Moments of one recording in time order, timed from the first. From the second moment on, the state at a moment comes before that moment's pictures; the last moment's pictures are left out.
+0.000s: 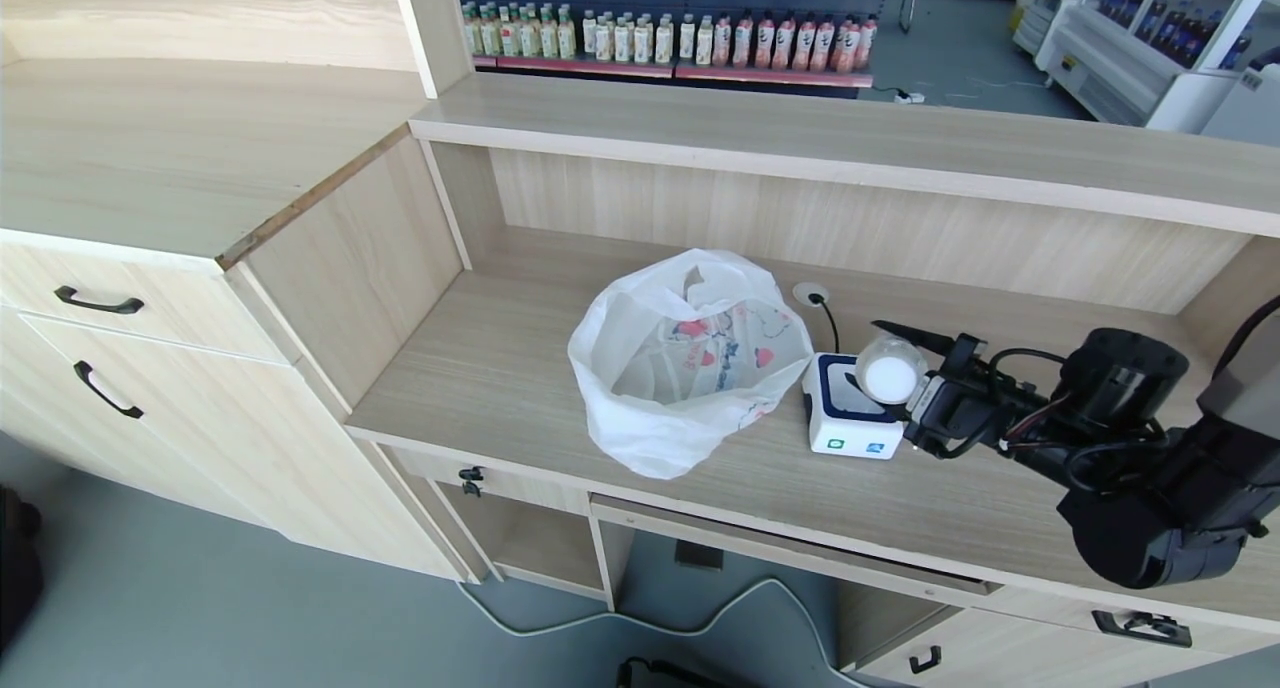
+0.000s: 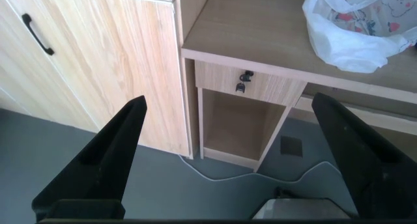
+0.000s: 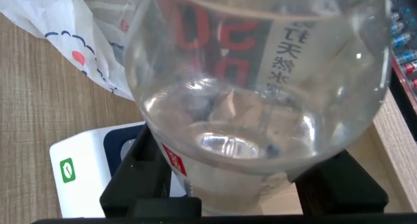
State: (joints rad) left arm 0.00 0.00 0.00 -0.06 0.00 -0.02; right arm 0.09 2.09 -0.66 -1.55 0.62 -1.14
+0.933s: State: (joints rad) left arm 0.00 0.00 0.00 -0.06 0.00 -0.02; right arm 0.10 2.15 -0.74 -1.56 0.62 -1.14
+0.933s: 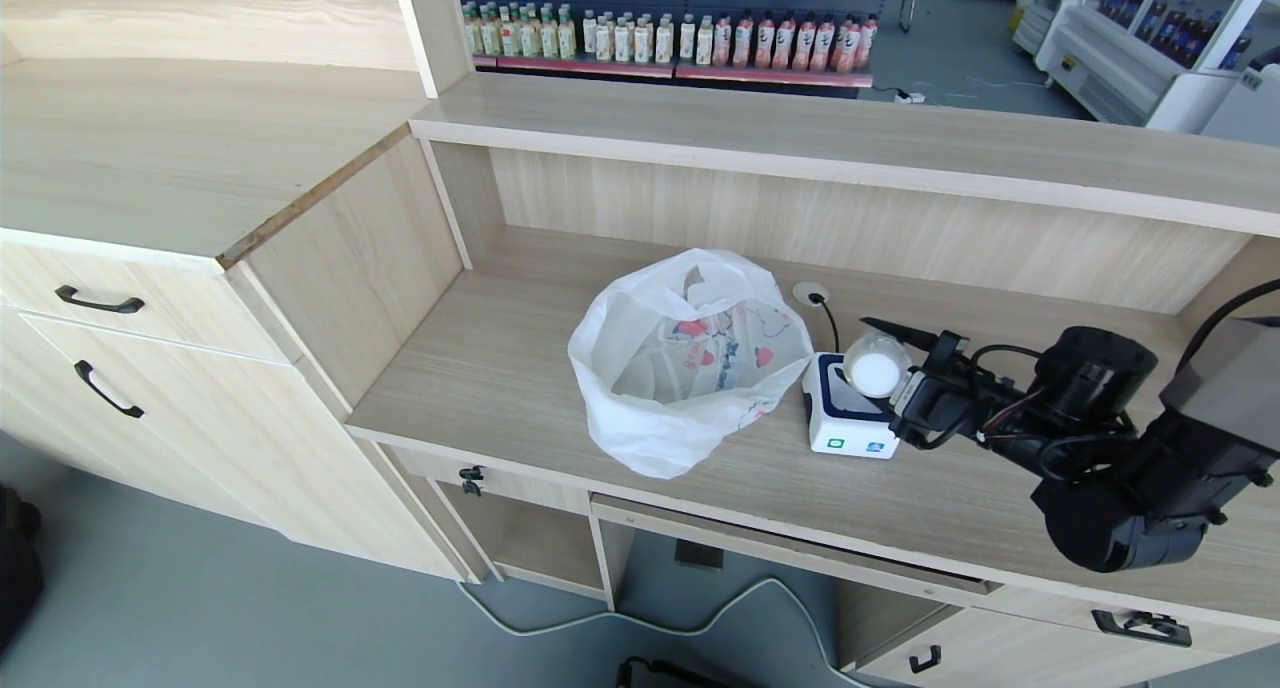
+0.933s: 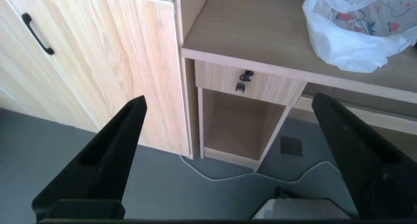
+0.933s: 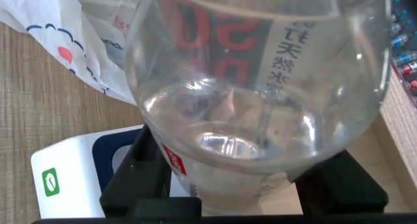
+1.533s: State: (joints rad) left arm 0.00 0.00 0.00 -0.06 0.00 -0.02; right arm 0.14 2.21 -0.79 -1.57 0.62 -1.11
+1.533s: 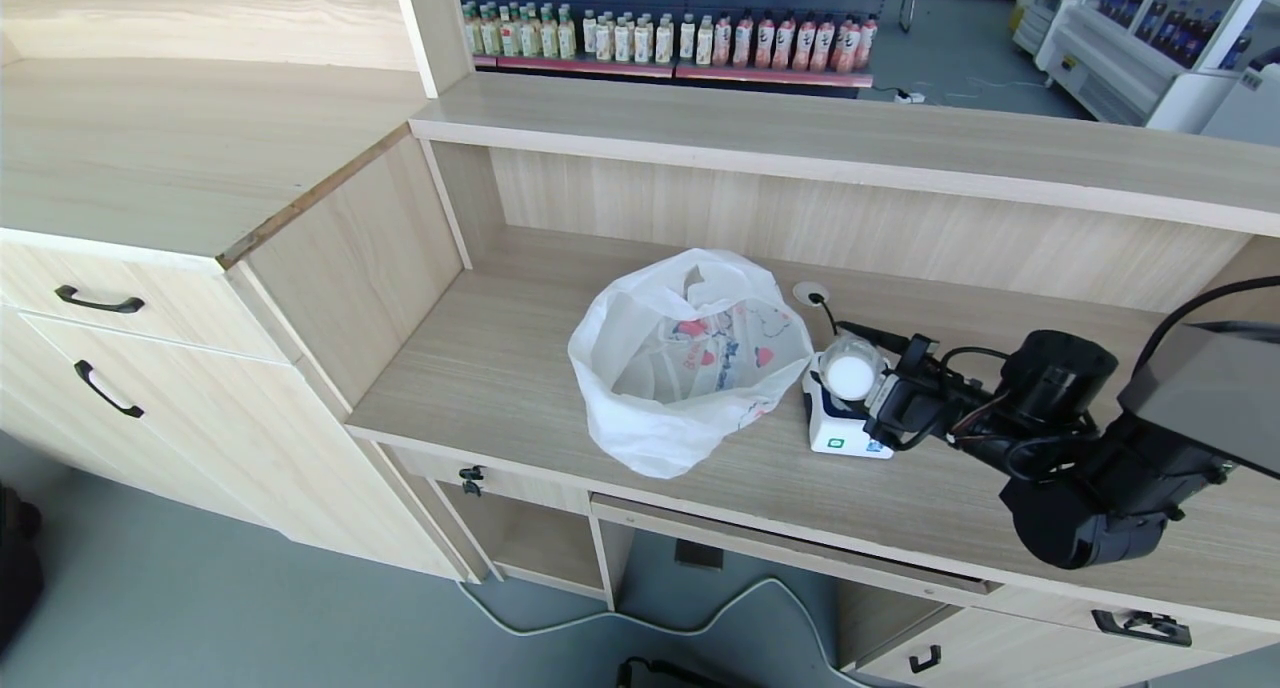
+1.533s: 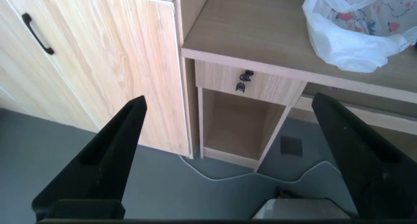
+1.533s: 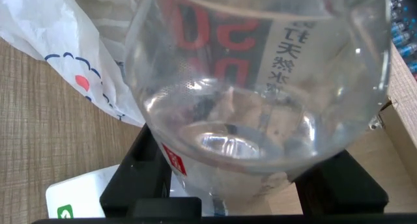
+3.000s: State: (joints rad) left arm 0.00 0.00 0.00 -0.06 0.00 -0.02; right arm 0.13 2.06 -0.79 -1.52 0.61 -0.98
